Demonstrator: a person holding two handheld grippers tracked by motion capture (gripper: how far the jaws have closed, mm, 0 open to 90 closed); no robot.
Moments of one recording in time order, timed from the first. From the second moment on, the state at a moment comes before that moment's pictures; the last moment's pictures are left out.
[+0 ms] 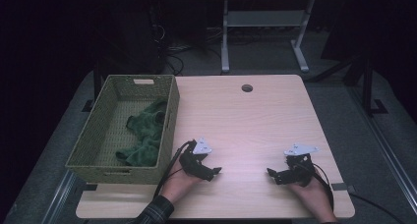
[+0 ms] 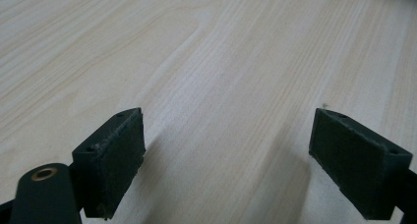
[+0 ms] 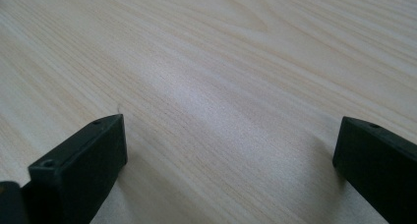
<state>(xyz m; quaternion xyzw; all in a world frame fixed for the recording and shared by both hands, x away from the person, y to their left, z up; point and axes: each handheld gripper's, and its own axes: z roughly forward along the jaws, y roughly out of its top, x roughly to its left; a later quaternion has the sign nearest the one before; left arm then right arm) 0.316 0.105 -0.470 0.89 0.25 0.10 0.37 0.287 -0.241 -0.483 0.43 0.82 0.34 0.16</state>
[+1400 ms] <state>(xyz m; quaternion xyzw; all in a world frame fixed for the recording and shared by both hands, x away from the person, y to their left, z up) 0.312 0.110 -0.426 0.88 0.24 0.11 0.39 0.287 -0.241 -0.484 0.43 0.82 0.34 0.16</state>
